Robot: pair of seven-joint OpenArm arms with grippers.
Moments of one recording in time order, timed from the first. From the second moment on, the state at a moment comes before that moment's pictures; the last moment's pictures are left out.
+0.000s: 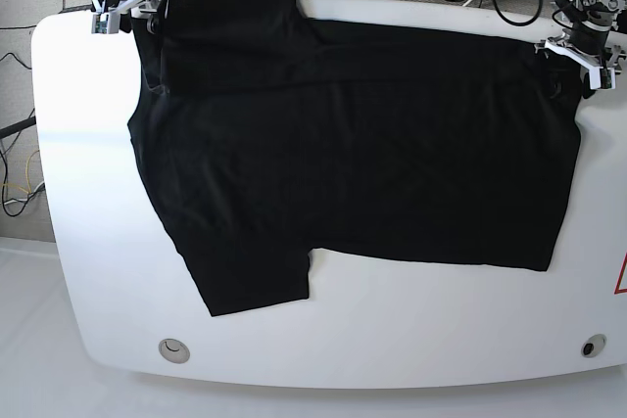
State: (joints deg) left arm 19.9 -13.8 -44.3 75.3 -2.5 -42.0 3.9; right arm -32.6 -7.4 48.4 99.0 8.2 40.6 -28.4
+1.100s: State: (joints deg) left arm 17.9 -12.9 -49.9 93.5 -2.0 -42.1 19.8; right arm -32.1 -8.3 48.4 110.2 5.0 40.3 -36.9
